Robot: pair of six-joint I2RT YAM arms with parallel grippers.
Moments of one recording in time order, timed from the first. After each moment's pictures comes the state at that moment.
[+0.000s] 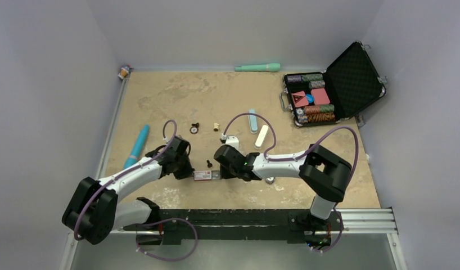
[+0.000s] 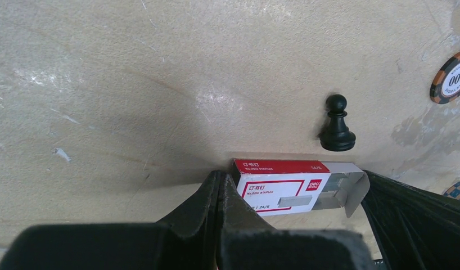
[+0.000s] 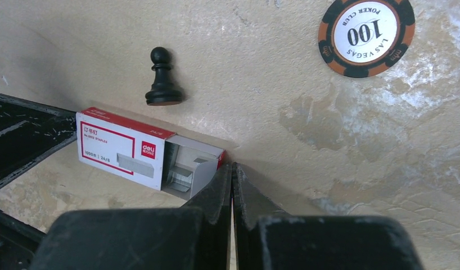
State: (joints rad) left arm -0.50 1.20 0.51 -0.45 0.00 -0.88; right arm 1.10 1.74 0.94 -0.14 0.27 0.85
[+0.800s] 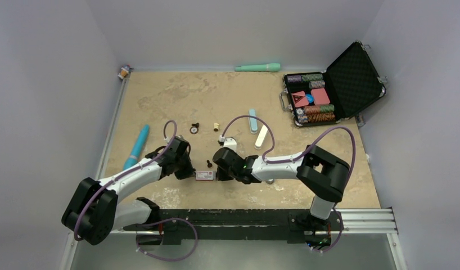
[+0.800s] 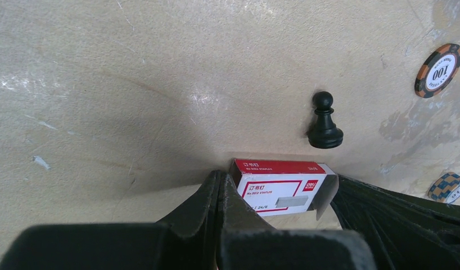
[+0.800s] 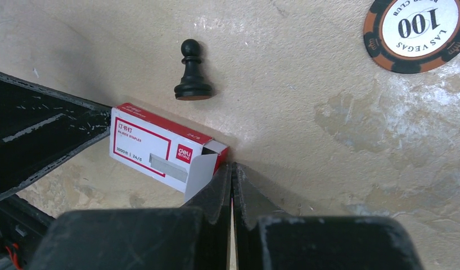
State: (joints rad) left arm -0.50 1.19 0.49 -0.40 0.02 -0.88; right arm 1.13 1.76 0.92 -0.06 0.24 0.88
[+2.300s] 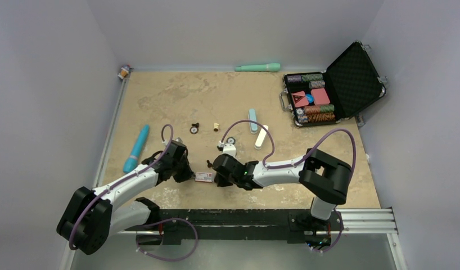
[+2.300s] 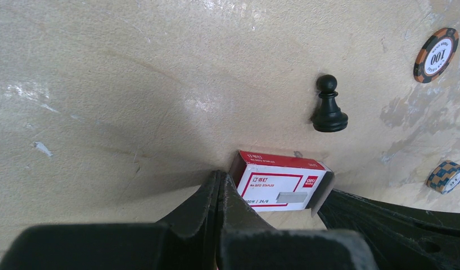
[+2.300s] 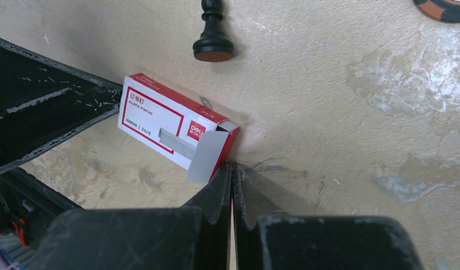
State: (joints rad) left arm -0.51 1.10 0.43 -0.38 0.04 -0.88; right arm 1.19 1.73 0.87 -0.02 0.25 0.92
